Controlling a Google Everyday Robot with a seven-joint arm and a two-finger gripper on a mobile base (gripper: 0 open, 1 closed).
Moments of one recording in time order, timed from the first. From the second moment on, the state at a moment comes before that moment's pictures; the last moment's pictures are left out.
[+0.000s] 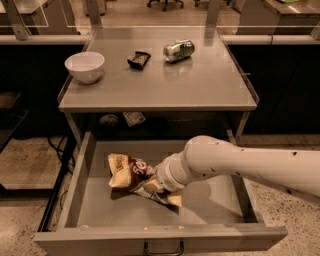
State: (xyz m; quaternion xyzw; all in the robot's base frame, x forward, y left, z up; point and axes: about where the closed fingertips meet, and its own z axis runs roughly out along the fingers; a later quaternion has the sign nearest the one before) arm 0.490 0.024 0.625 -0.50 0.80 0.20 0.26
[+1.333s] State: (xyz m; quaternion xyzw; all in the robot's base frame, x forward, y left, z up) arm 0.508 -0.042 0.768 -0.54 0.77 0.17 0.28
